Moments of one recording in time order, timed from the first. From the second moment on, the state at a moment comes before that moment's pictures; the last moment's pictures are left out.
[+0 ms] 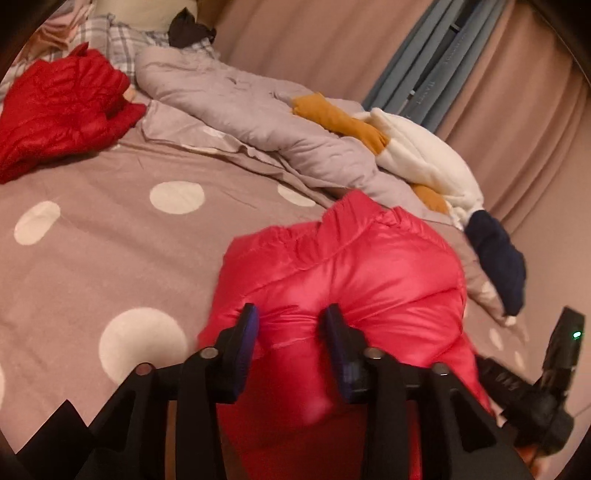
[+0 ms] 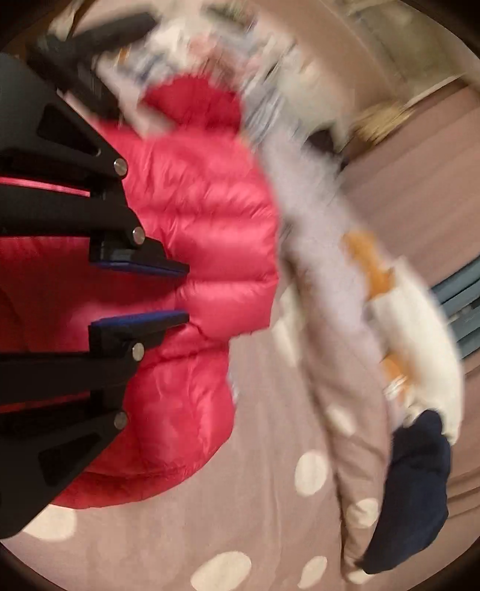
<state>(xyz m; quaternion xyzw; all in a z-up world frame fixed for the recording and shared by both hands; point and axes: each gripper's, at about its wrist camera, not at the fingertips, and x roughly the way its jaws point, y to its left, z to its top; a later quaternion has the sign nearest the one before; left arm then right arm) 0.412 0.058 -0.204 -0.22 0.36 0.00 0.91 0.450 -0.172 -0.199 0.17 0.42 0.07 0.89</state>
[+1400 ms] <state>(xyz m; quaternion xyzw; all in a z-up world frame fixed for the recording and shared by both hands) 0.318 0.023 -0.190 -0.08 0.36 0.01 0.93 0.307 -0.194 -0.229 0.16 0.39 0.04 0.91</state>
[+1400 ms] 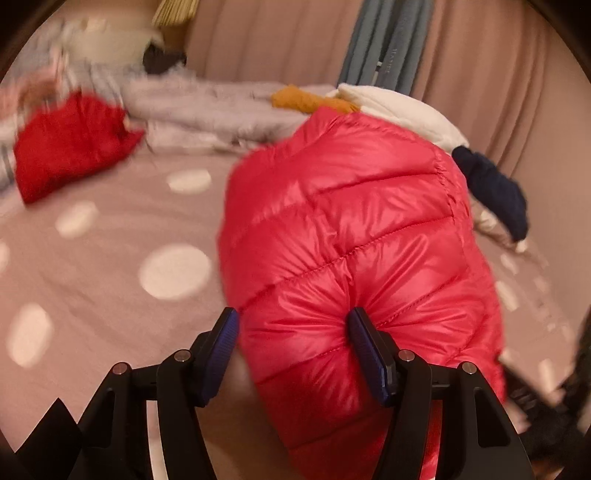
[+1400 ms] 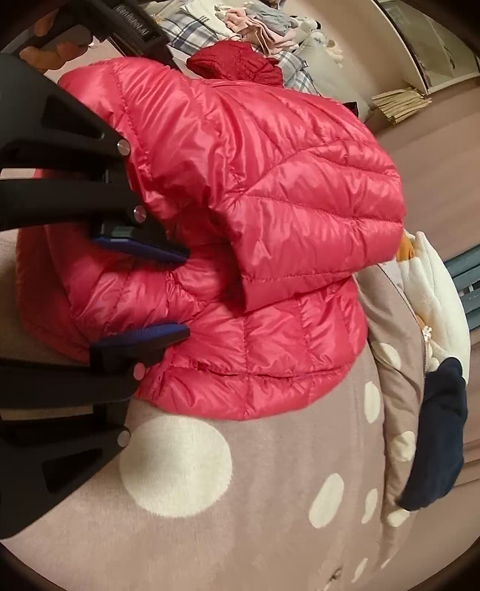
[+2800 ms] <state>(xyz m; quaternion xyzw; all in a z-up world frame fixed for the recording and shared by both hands) 0.137 0.035 -0.015 -0.11 0.19 -0.03 0.98 0.078 -0.183 0.009 0.03 0.16 0.05 0.99</state>
